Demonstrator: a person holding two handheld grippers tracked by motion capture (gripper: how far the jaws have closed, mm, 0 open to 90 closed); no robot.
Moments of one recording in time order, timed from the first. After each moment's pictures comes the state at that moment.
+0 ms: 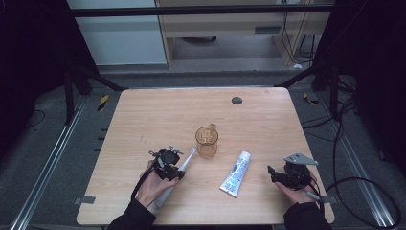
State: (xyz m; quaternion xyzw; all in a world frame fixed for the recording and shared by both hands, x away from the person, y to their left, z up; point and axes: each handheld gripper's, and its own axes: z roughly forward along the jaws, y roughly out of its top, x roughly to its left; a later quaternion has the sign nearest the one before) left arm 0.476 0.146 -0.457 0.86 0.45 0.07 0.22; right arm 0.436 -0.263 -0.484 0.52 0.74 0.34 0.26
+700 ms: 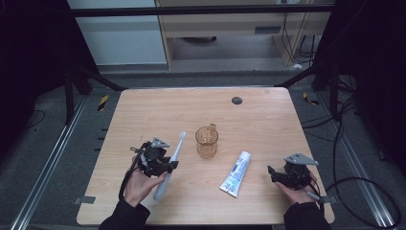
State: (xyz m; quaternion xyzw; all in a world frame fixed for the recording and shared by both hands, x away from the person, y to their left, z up) left arm 0.456 0.173 -0.399 0.83 0.44 0.12 0.33; right arm 0.436 -0.263 -0.485 0.52 0.74 0.34 0.26
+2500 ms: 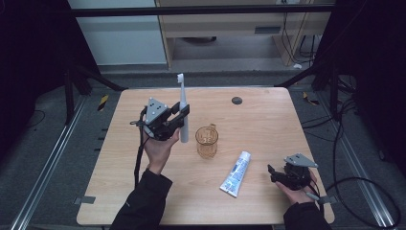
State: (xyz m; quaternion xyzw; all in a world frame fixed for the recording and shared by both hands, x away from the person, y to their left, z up) left arm 0.504 0.136 -0.333 0.66 0.38 0.29 0.57; right arm 0.436 -0.263 -0.489 0.51 0.73 0.35 0.30
